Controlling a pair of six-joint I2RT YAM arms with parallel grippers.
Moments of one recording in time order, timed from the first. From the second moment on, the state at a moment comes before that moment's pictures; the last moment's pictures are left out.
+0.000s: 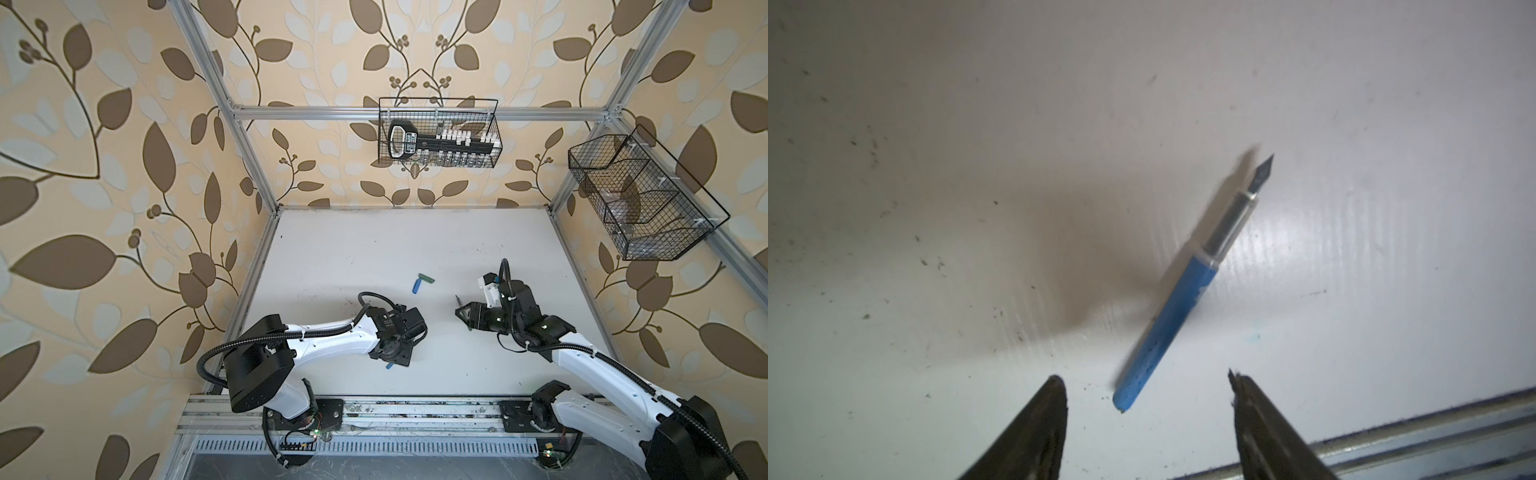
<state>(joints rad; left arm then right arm) -1.04 1.49 0.86 -0.77 -0.04 -0.81 0.45 0.99 0.54 -0.31 -0.27 0.60</state>
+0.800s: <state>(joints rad) -1.04 1.56 0.83 -0.66 0.02 -0.74 0.49 0.97 0.53 -0.30 -0.27 0.64</state>
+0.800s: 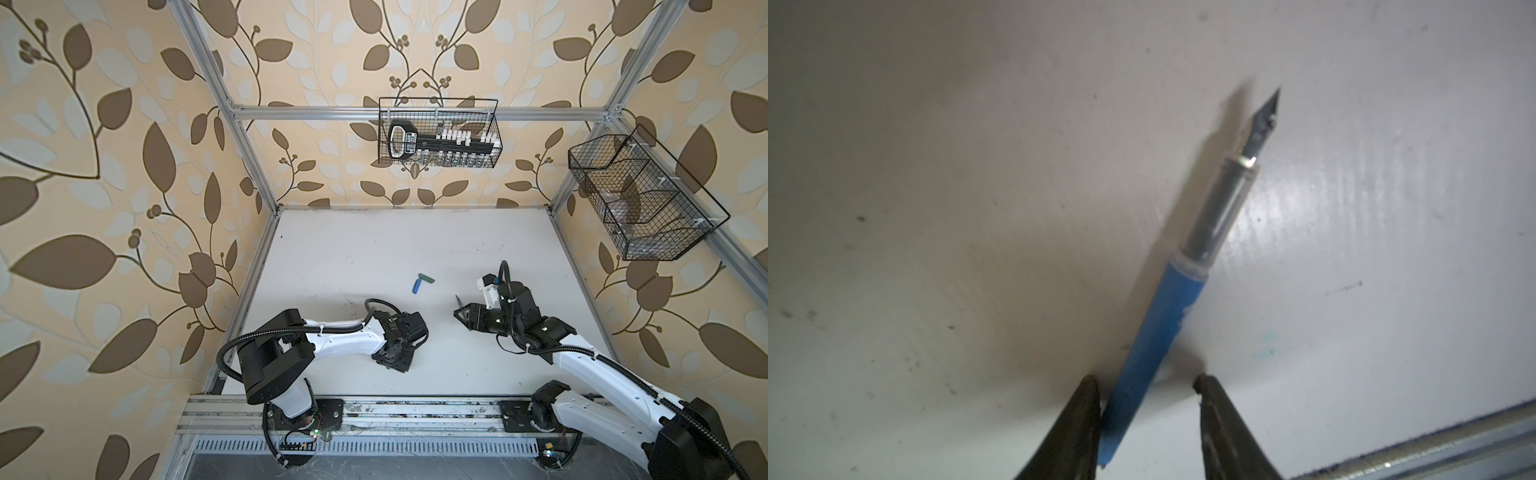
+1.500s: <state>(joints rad) -1.04 1.49 0.74 -0.52 0.03 -0.77 0.68 1.11 0.53 -0.17 -0.20 0.76</state>
